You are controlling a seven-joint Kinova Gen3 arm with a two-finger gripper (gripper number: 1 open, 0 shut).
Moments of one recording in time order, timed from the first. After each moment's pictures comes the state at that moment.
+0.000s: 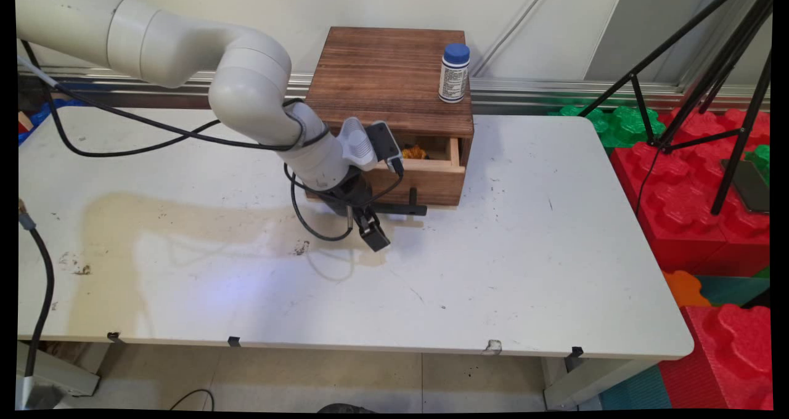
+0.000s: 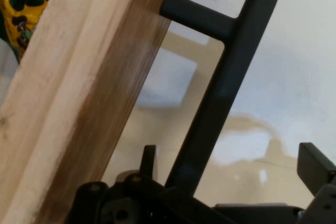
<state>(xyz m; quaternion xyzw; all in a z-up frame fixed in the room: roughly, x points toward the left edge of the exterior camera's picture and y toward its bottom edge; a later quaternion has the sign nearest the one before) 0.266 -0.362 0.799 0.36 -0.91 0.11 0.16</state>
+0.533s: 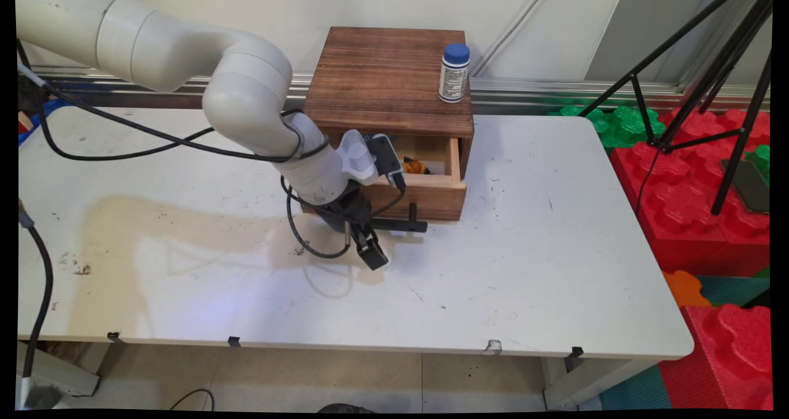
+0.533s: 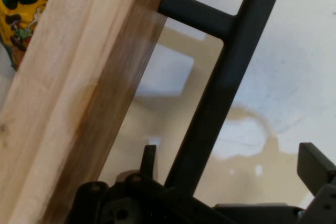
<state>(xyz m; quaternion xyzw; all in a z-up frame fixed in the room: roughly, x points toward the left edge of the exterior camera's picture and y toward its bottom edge) 0.252 -0.338 0.803 0.37 -0.91 0.08 0.15</state>
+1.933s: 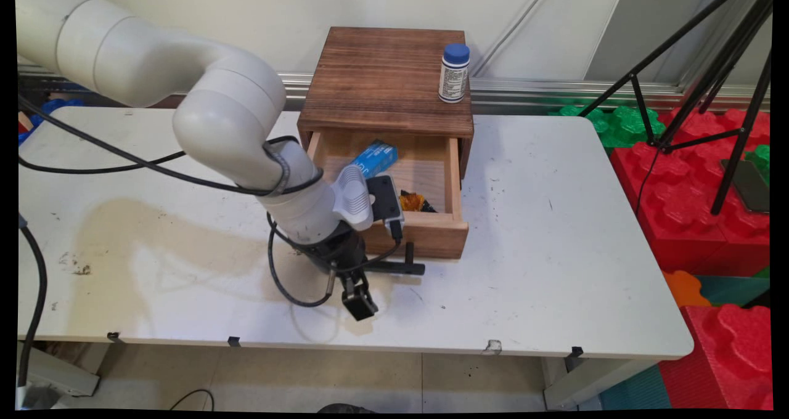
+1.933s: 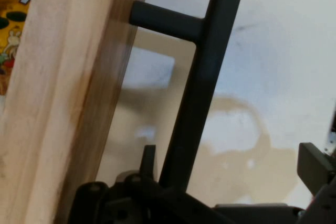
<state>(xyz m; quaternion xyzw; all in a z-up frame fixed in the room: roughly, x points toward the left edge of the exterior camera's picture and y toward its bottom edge) 0.225 -0.278 0.816 0.31 -0.94 0.04 0.13</state>
